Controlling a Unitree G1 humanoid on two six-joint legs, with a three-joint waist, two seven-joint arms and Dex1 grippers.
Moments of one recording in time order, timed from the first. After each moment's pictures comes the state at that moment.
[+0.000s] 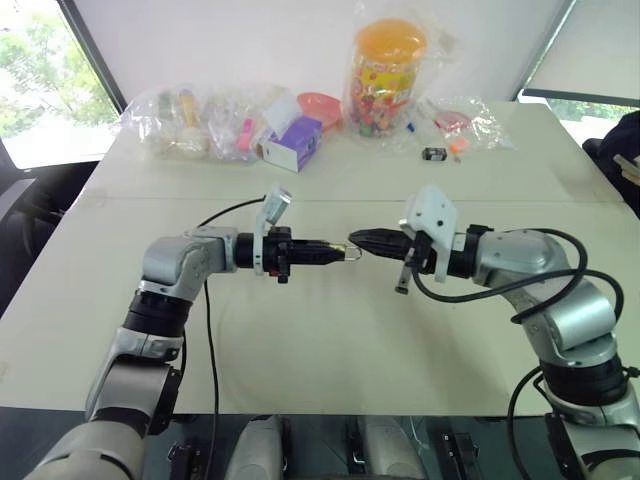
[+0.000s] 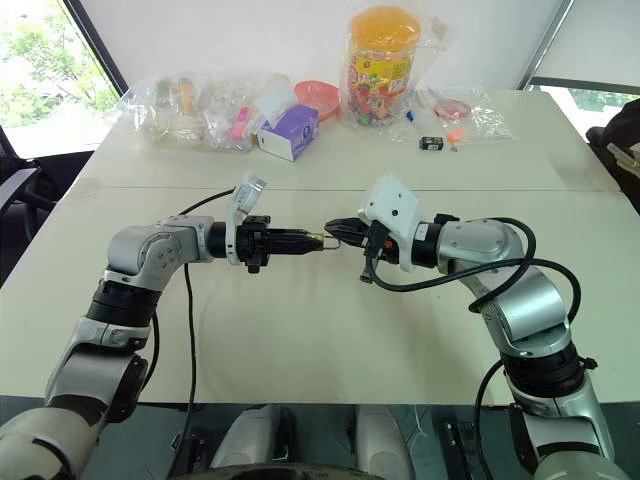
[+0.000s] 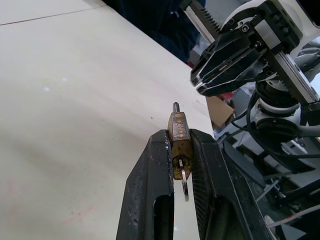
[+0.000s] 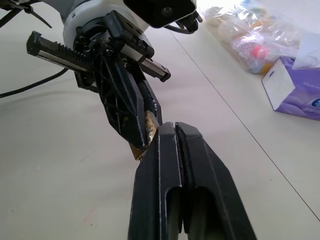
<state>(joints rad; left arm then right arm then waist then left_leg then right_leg) -0.72 0.42 -0.11 0.15 -0.64 0.91 -1.17 -0.48 -0.62 0.07 -0.50 0.36 0.72 0.84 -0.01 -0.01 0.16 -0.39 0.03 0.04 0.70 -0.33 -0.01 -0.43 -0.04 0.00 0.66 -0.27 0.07</state>
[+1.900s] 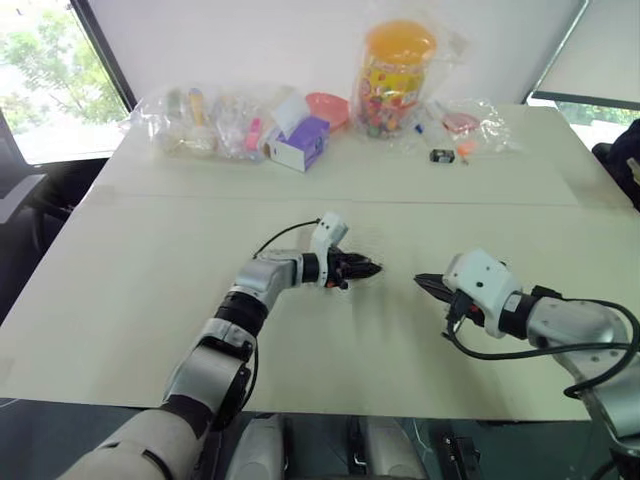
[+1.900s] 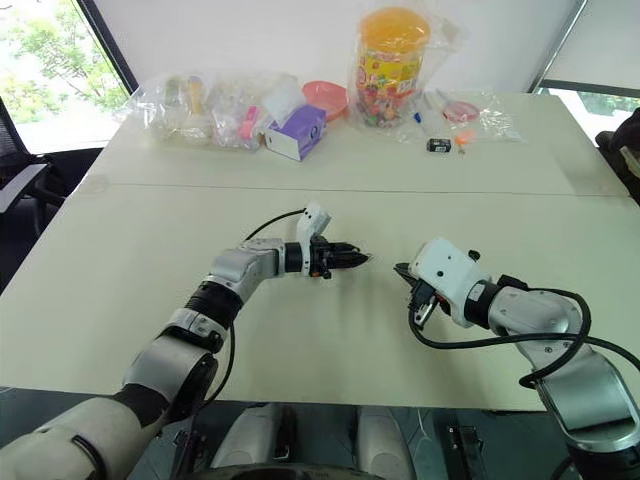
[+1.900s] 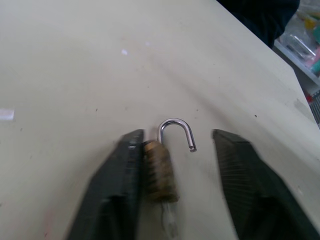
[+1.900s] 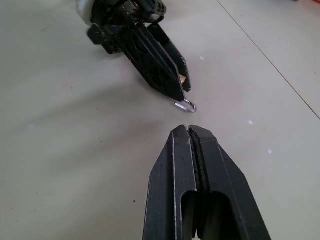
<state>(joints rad) -0.83 0.06 -0.19 0.71 -0.31 0.47 -0.91 0.00 -0.81 -0.11 -0.73 0.22 0.71 0.69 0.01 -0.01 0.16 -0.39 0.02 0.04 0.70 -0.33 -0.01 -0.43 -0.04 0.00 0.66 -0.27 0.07</state>
